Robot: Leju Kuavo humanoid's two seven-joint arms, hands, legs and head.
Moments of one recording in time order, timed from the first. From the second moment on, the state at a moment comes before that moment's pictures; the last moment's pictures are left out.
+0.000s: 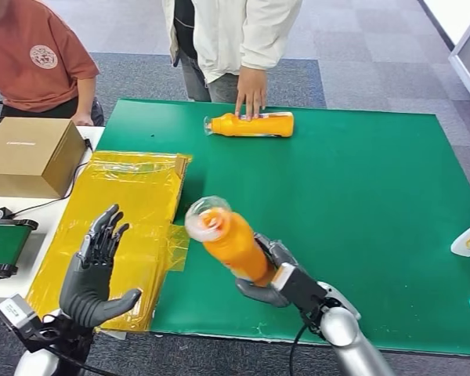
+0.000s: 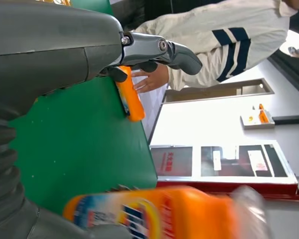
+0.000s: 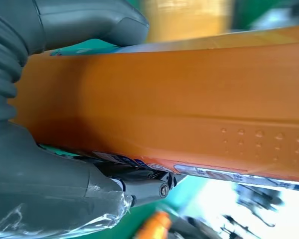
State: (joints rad) left arm 0.23 -0.02 -0.23 -1.87 0.06 -0.31 -0.51; right arm -0.17 -0.03 0.44 -1.35 0.32 0.13 -0.37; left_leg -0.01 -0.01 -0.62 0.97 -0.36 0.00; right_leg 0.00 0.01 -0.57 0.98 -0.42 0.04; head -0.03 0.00
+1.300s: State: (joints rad) left arm -0.10 0.02 -0.56 -1.71 0.01 -0.31 -0.28; right arm -0.25 0.04 0.62 -1.37 0.74 -0.17 -0.27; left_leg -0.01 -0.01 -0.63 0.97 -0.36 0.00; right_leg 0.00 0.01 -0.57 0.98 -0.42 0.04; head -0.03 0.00
